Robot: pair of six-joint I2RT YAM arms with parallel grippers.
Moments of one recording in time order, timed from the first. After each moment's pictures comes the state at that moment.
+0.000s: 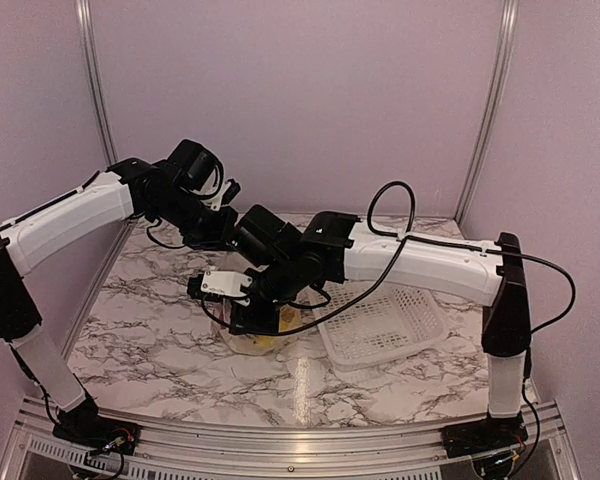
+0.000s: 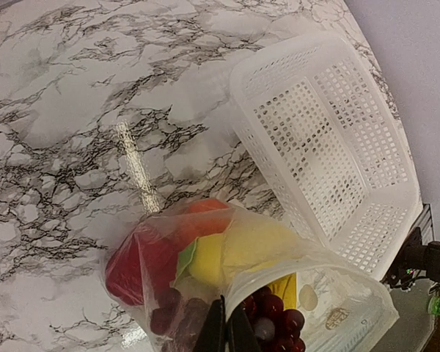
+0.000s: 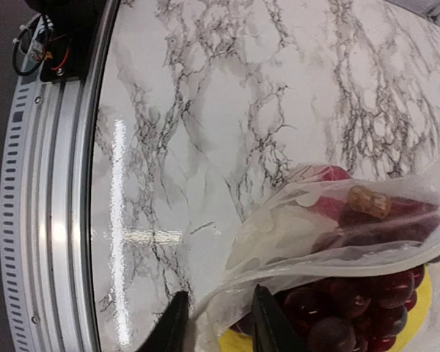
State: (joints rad) left arm -0.65 1.67 1.63 -0.89 0.20 -0.41; right arm 1.17 2.03 1.93 -0.86 -0.19 -0.36
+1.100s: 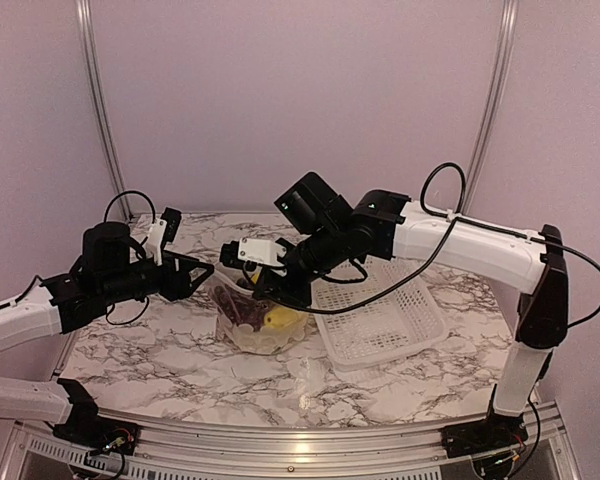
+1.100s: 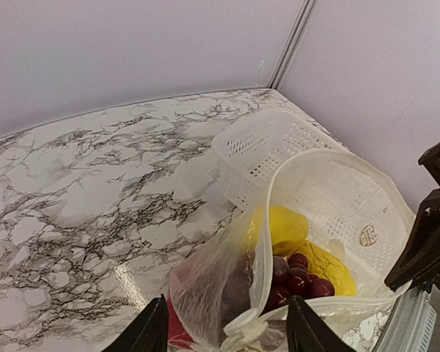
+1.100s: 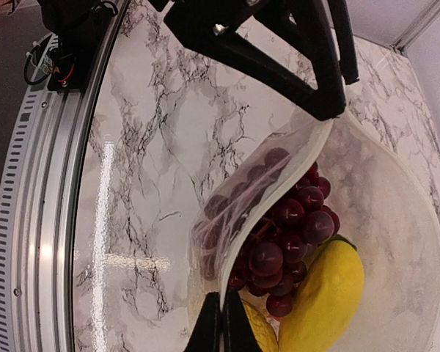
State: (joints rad) left arm -0.62 0.99 0.65 -0.02 0.17 -0.25; right arm 1.05 1.84 1.77 -0.77 -0.28 -0.49
